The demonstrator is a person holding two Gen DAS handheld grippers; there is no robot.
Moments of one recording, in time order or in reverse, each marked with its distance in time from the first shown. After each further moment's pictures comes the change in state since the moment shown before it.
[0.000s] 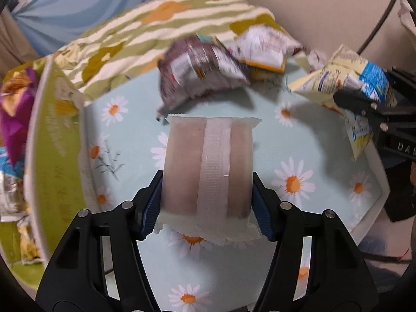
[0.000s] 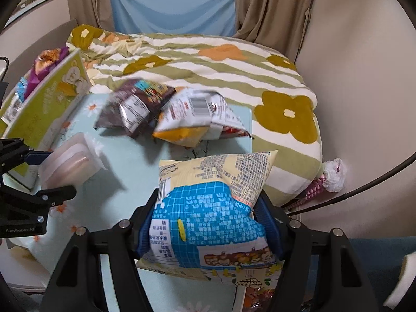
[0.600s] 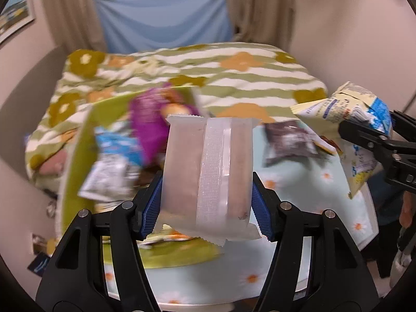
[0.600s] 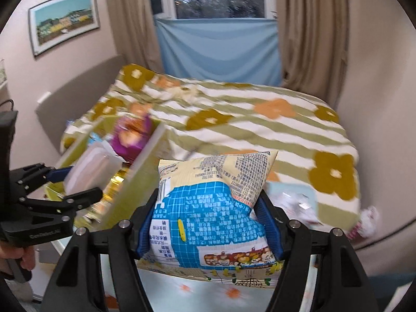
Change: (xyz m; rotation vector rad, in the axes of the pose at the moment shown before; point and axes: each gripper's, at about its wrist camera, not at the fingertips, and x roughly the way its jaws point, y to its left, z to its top) left arm -0.141 0.159 -0.029 -0.299 -0.226 0.174; right arm -0.083 0.136 0.098 -0.056 -0.211 0.267
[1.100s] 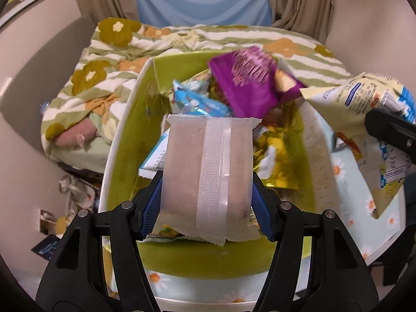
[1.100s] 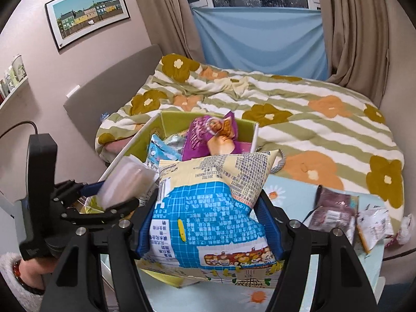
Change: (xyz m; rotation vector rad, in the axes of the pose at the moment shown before) left arm 0.047 0.113 -0.027 -0.077 0.100 0.095; right arm 0.076 0.117 0.025 0.011 0.078 0.146
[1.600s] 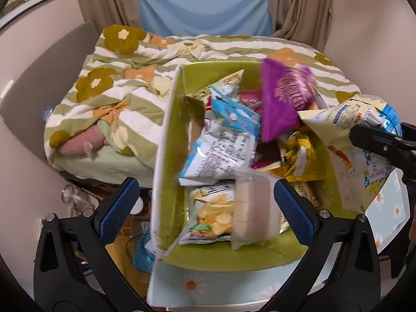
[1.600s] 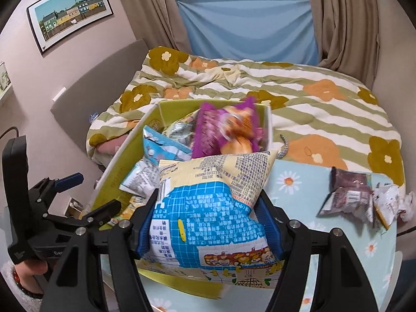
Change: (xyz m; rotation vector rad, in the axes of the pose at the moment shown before) left arm -0.011 0.057 -0.009 0.001 -0.063 -0.029; right arm 0.026 0.032 -0.001 0.076 0.047 -0.042
